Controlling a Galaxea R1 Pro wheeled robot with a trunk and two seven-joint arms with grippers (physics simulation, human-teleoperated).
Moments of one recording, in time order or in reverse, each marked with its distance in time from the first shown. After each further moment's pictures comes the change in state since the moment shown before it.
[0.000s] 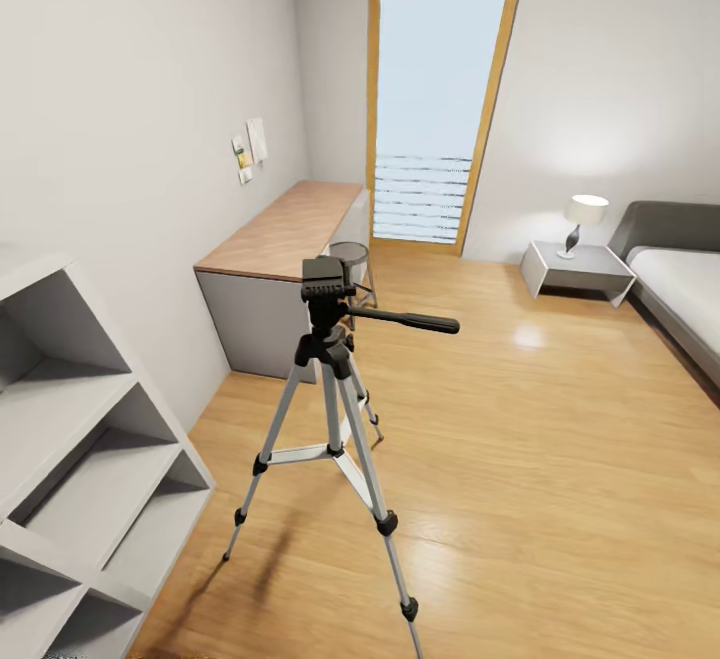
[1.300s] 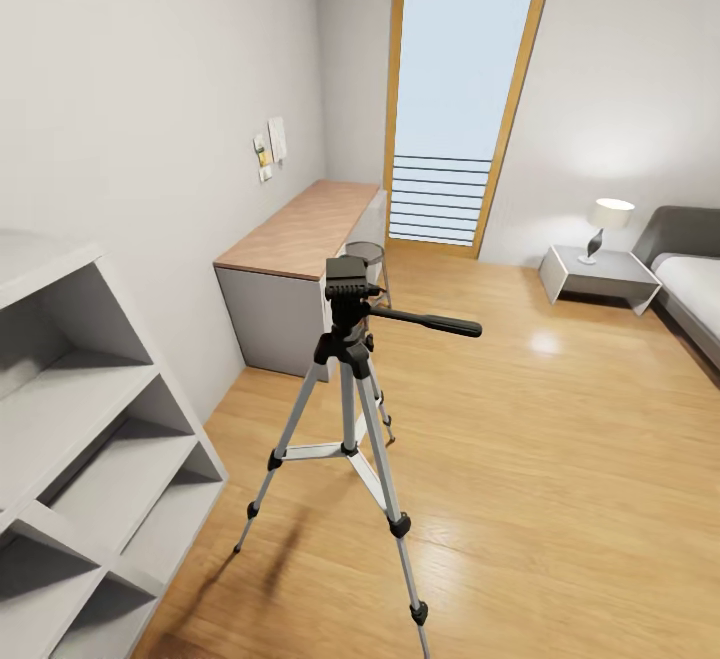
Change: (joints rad) left arm 0.000 0.000 0.000 0.000 0.000 0.000 0.000; right arm 0.000 0.002 -0.002 0.000 -0.009 0.006 -0.009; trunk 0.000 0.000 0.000
